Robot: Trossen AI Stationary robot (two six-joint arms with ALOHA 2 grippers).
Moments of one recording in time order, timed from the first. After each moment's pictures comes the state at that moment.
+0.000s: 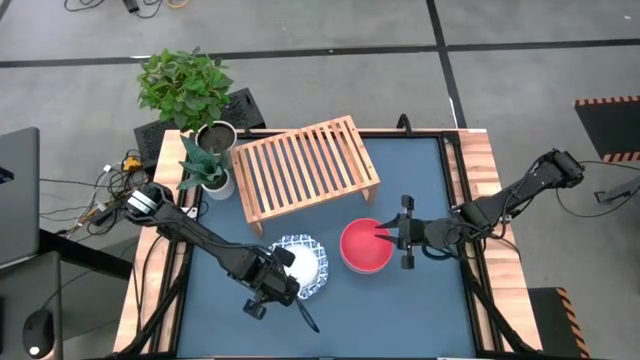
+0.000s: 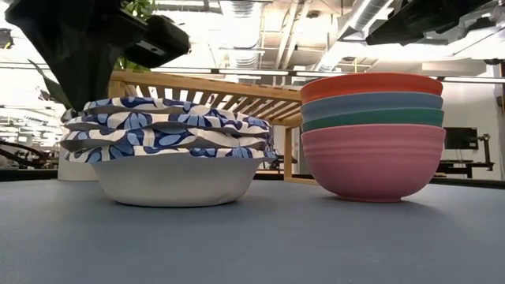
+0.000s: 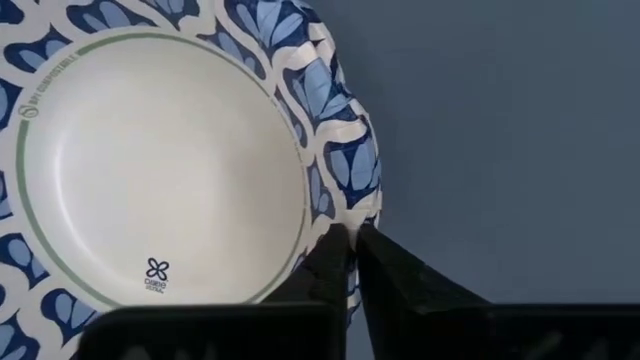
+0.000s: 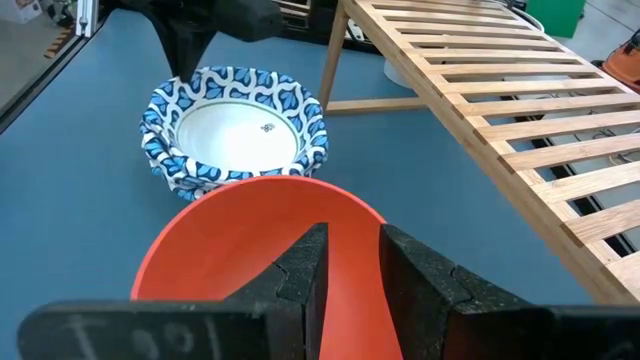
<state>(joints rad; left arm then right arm) -0.49 1.77 1.32 -0.82 -0.03 -0.04 0.47 0.98 0.66 -0.18 0.56 0.08</state>
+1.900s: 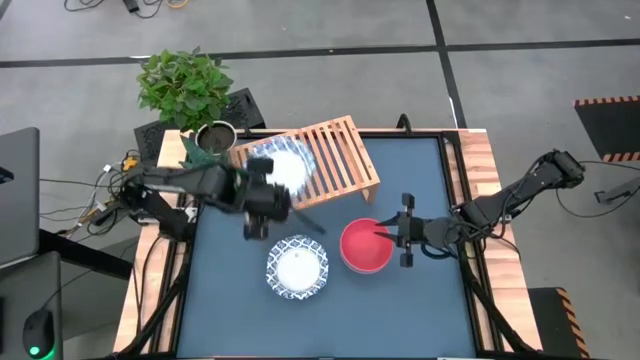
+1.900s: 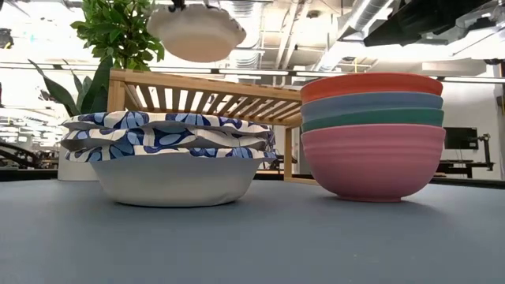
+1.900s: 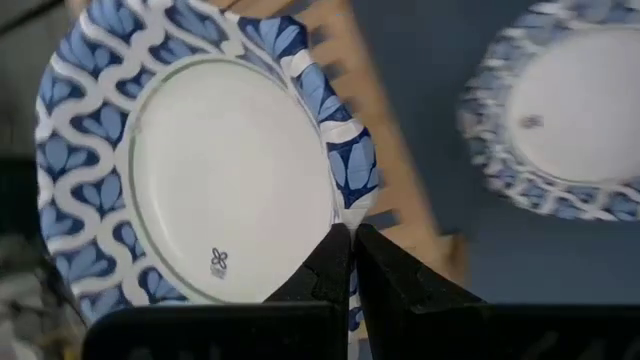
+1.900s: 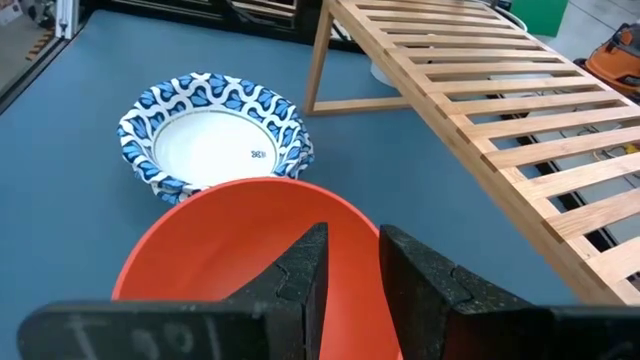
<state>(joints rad) -0.17 1.66 1.97 -1.57 -0.45 -0.01 0.45 0.98 0.66 -0.18 0.59 0.08</state>
